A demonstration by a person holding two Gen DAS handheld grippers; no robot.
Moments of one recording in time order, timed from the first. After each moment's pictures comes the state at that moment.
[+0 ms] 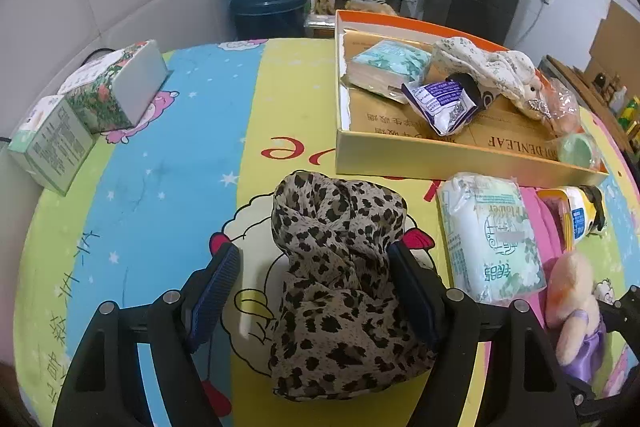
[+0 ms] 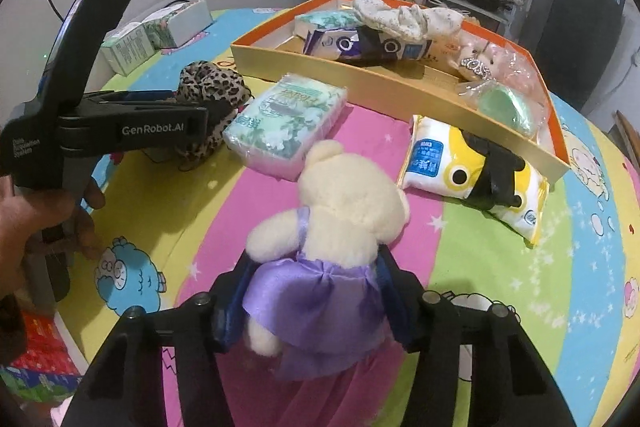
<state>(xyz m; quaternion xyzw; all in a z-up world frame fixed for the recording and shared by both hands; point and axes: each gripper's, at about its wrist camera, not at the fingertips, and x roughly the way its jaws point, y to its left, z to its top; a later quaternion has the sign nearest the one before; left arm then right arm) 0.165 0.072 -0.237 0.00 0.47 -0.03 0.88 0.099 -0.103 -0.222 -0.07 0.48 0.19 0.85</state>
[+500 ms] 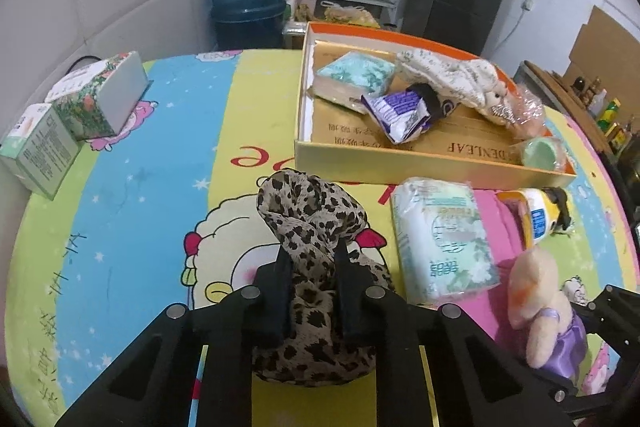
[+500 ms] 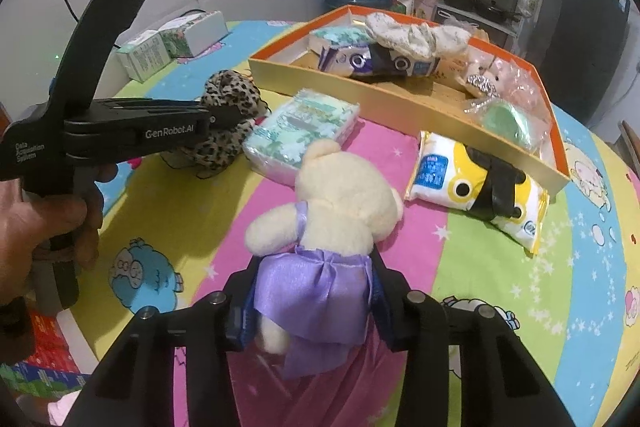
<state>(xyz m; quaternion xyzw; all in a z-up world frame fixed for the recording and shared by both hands) 0.152 0.062 -0.221 -0.02 0.46 -0.06 0.89 0.093 -0.103 -0.211 -0.07 0.47 0.21 0.86</state>
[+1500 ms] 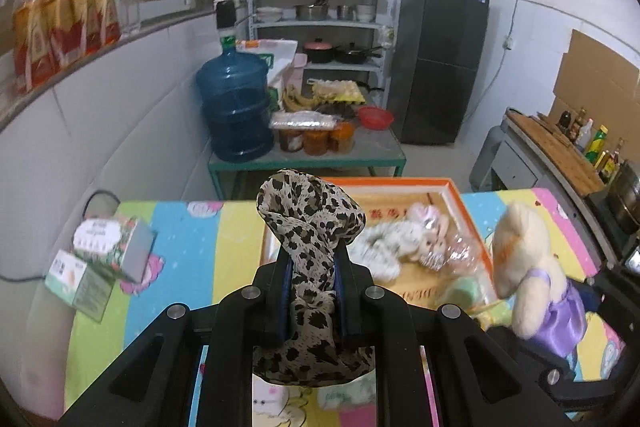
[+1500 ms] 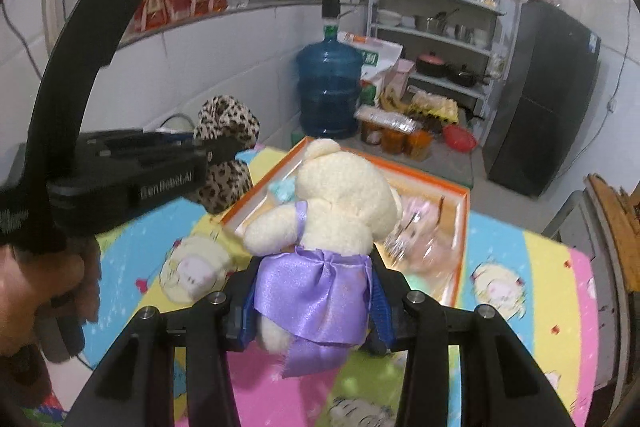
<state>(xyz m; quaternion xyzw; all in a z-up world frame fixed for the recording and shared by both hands) 0.190 -0.001 -0.067 0.01 0.36 -0.07 0.93 0.141 -0.132 -0.071 -0.06 0.36 0.17 0.91</state>
